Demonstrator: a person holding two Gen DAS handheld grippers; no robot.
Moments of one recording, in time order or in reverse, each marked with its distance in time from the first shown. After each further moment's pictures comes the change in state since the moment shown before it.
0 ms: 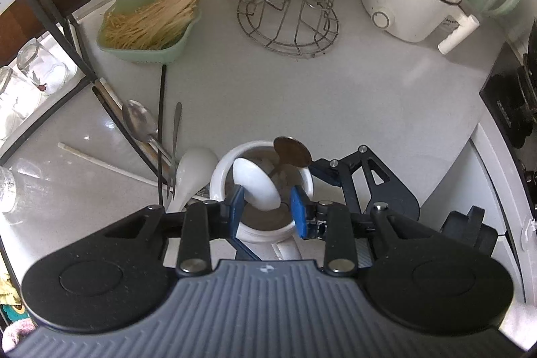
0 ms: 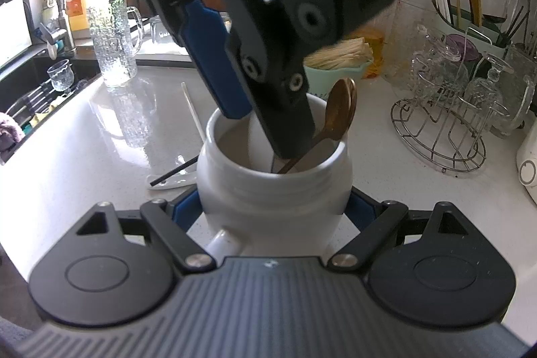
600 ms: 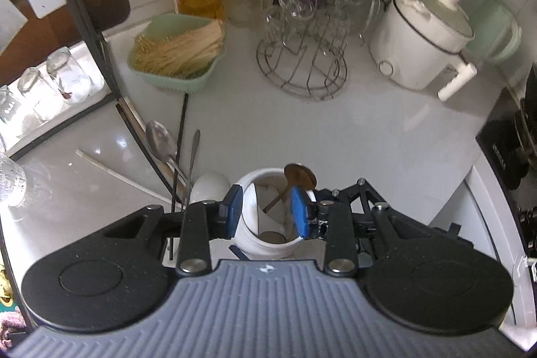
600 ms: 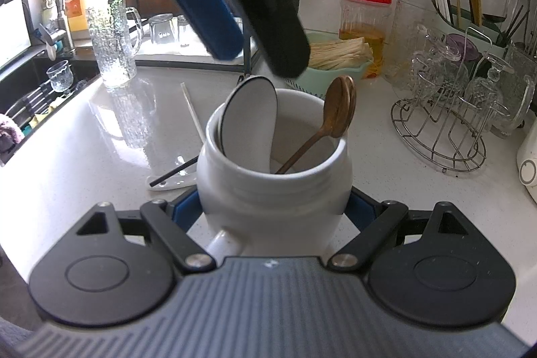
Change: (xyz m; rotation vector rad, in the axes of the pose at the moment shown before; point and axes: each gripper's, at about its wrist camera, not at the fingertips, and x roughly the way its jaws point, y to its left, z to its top) left arm -0.035 0.012 -0.011 -0.088 -0.163 0.010; right arm 0.001 0.001 0.001 0.005 0.003 -0.006
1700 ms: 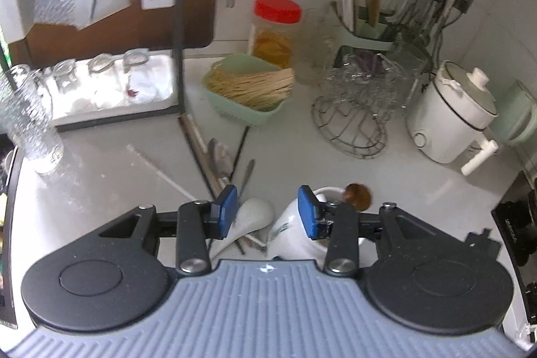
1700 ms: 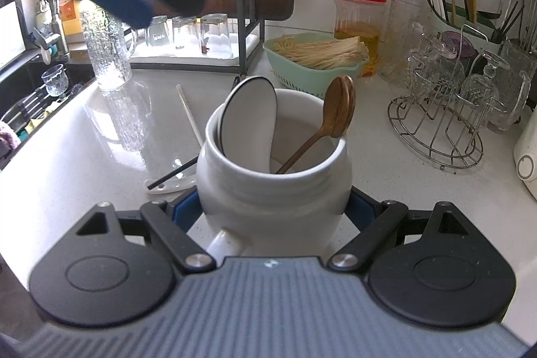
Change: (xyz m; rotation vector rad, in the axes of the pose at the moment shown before) left arm -0.029 0.048 -0.063 -0.216 -0.274 0.077; right arm 0.001 0.000 0.000 0.016 -0.004 -0.012
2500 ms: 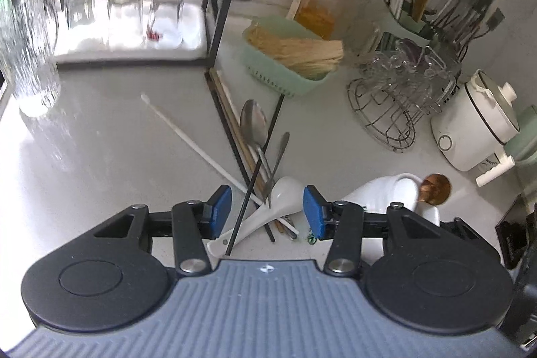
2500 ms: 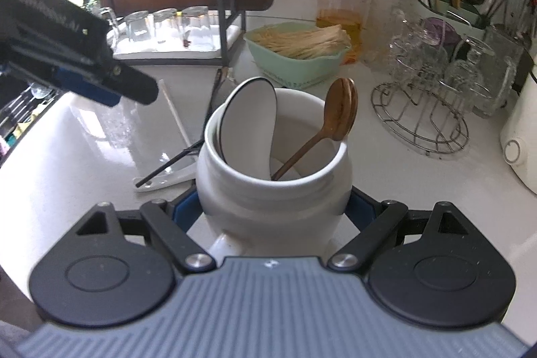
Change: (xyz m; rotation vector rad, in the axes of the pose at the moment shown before) left arm 0.058 0.066 -0.023 -0.156 0.067 -0.054; right arm -0.001 -0.006 0.003 0.054 0.055 -0.063
